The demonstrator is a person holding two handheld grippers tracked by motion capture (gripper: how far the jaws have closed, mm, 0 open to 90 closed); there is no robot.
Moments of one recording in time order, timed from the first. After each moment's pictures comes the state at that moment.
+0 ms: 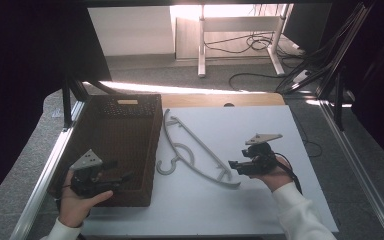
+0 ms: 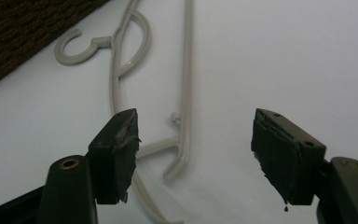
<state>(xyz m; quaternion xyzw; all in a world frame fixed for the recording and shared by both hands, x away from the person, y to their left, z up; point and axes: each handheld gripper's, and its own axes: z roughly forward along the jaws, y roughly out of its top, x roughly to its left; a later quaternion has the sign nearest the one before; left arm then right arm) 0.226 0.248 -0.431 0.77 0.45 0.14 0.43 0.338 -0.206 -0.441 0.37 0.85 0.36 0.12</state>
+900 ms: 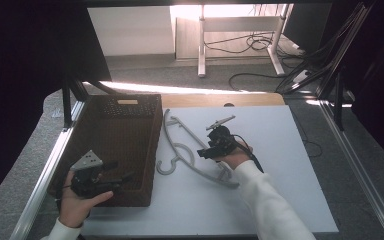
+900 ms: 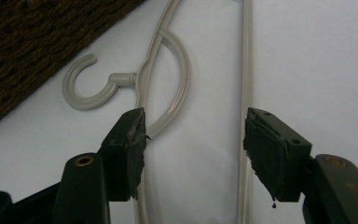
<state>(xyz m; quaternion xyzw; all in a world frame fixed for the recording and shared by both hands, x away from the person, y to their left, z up) 0.226 0.248 -0.434 0.78 0.45 0.13 0.42 0.401 -0.111 -0.462 0.35 0.88 0.32 0.06</state>
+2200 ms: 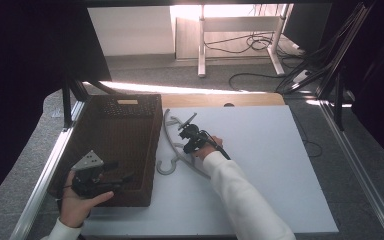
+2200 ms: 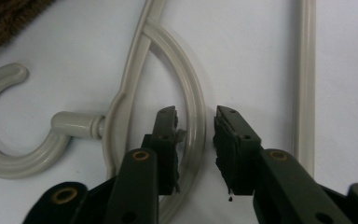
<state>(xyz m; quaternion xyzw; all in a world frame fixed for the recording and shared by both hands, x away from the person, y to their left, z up) 0.227 0.249 -0.436 0.78 0.45 0.13 0.42 0.443 -0.026 -0.508 0.35 0.91 0.20 0.08</state>
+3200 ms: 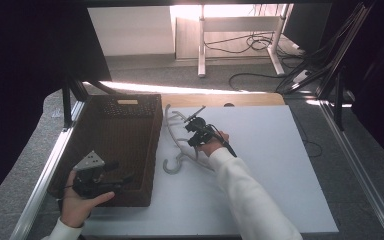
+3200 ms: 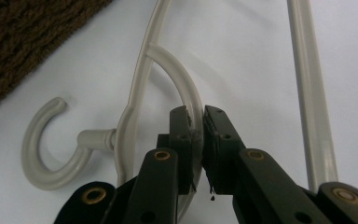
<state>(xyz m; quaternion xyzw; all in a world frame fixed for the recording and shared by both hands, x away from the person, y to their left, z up) 0.228 0.247 -0.438 0.78 0.45 0.13 0.42 0.444 -0.045 -0.476 0.36 0.90 0.23 0.08</state>
